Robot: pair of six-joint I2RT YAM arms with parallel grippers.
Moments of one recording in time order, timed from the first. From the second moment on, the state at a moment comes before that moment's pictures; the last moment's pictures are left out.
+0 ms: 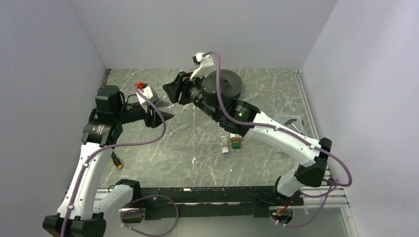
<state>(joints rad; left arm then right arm) -0.15 0.93 1.11 -0.51 0.94 0.36 1.09 1.55 1.71 -0.18 0.33 0.47</state>
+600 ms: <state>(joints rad) -0.15 0.98 1.16 -0.54 1.21 0.29 1.00 1.45 1.57 0.00 -0.12 0.40</state>
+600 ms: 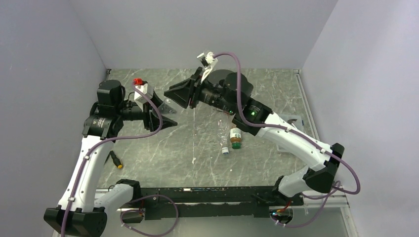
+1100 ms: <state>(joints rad) -0.16 1.00 1.21 -0.62 1.42 0.25 0.92 1.41 1.53 0.13 -0.44 0.41</state>
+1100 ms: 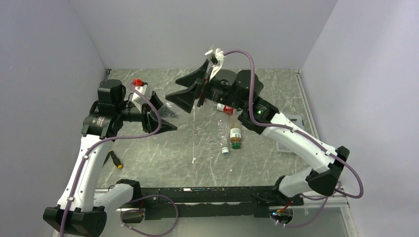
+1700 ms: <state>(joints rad) -0.16 0.94 1.08 -0.50 0.88 0.42 1.02 1.52 1.73 -0.22 0.18 0.50</state>
